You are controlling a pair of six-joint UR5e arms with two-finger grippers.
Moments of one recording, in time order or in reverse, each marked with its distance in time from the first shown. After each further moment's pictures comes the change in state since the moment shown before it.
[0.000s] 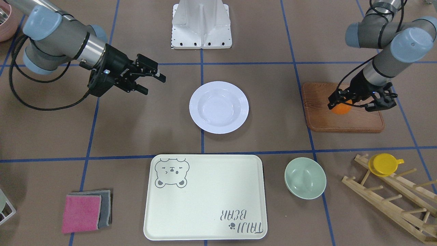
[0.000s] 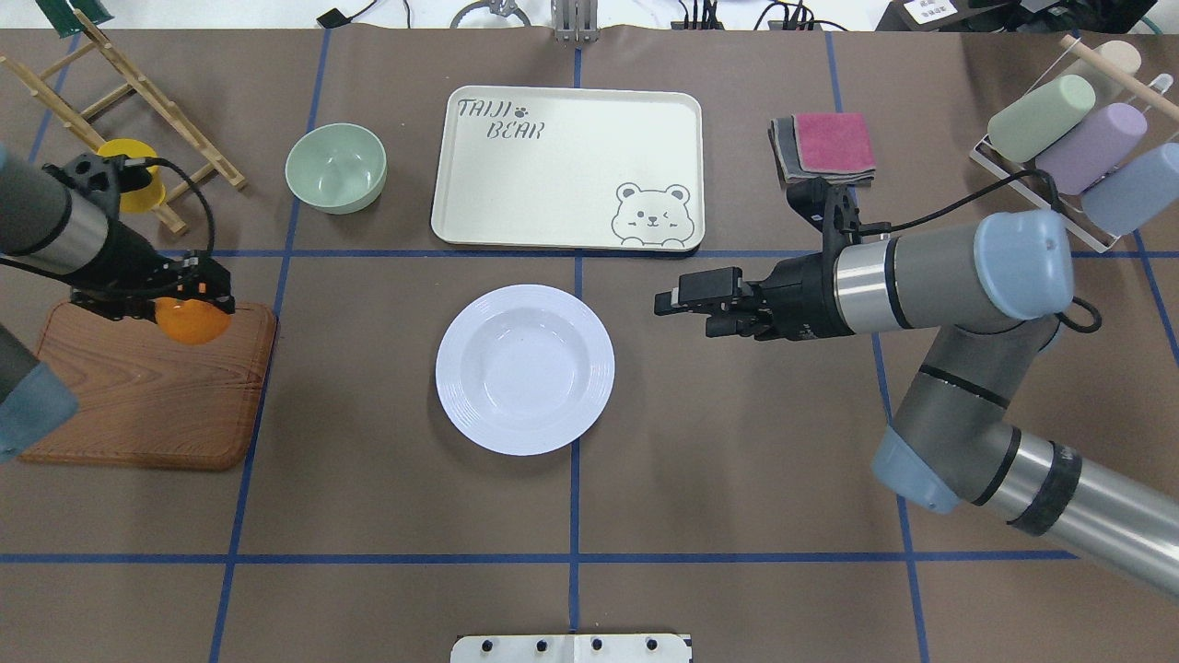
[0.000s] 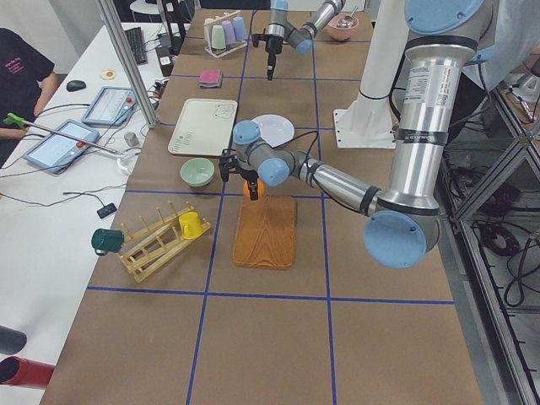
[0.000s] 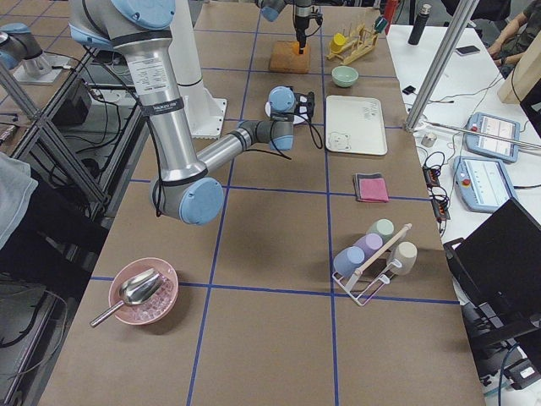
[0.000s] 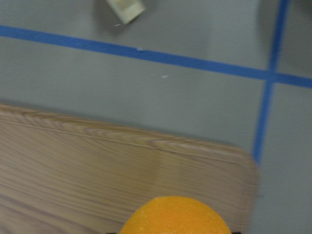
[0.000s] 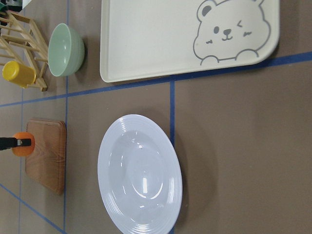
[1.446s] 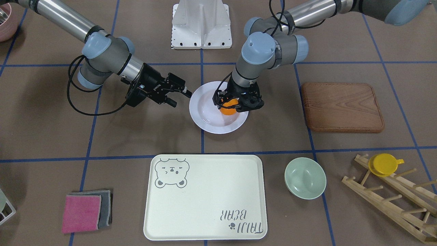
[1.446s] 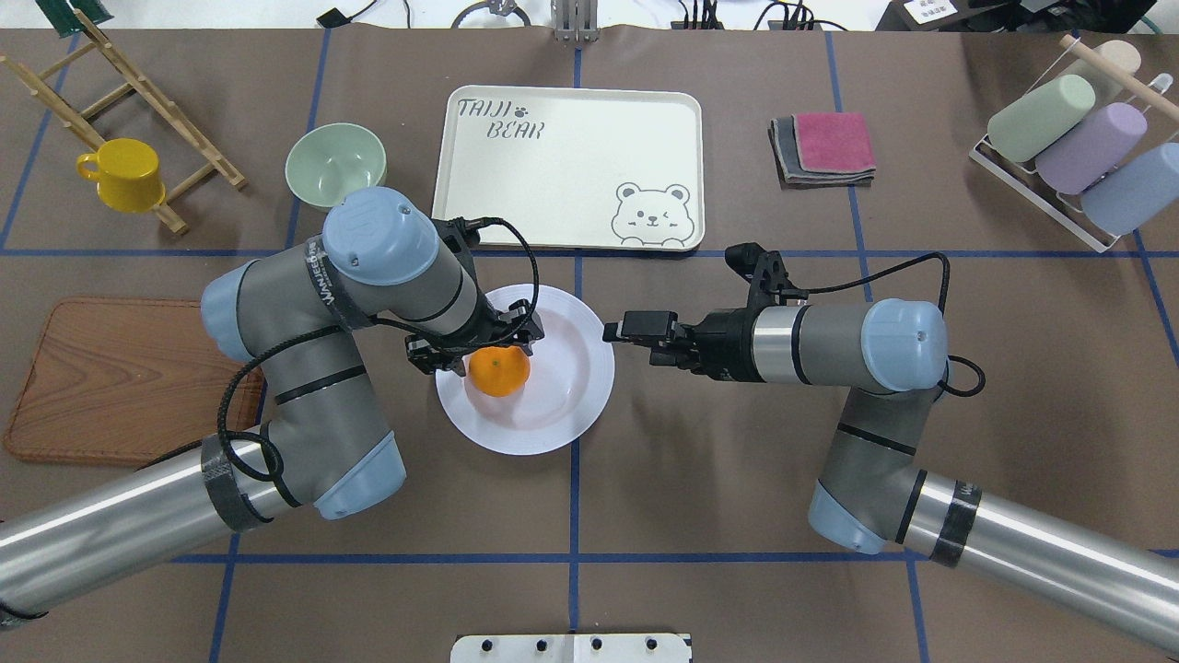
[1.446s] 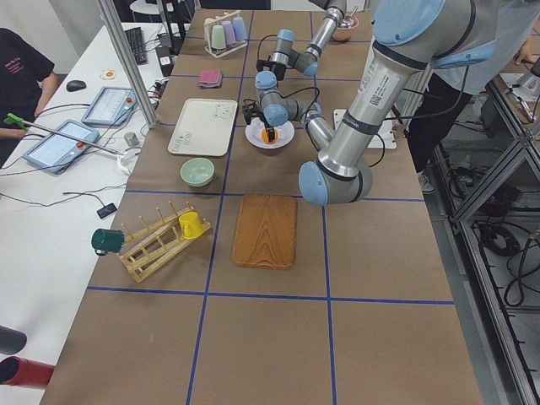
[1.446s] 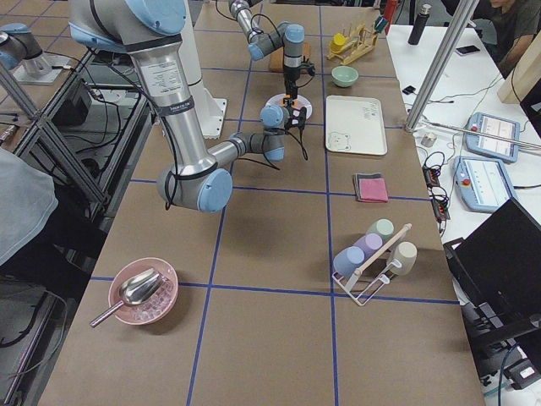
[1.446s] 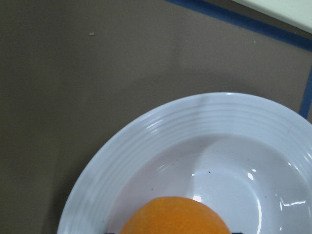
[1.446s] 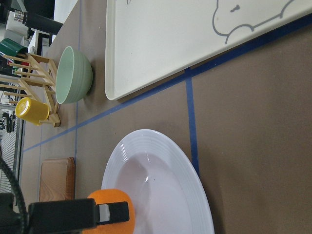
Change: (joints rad) left arm 0.323 -0.459 0.226 0.015 0.207 -0.358; right arm -0.126 0.091 -0.223 0.136 -0.189 0.070
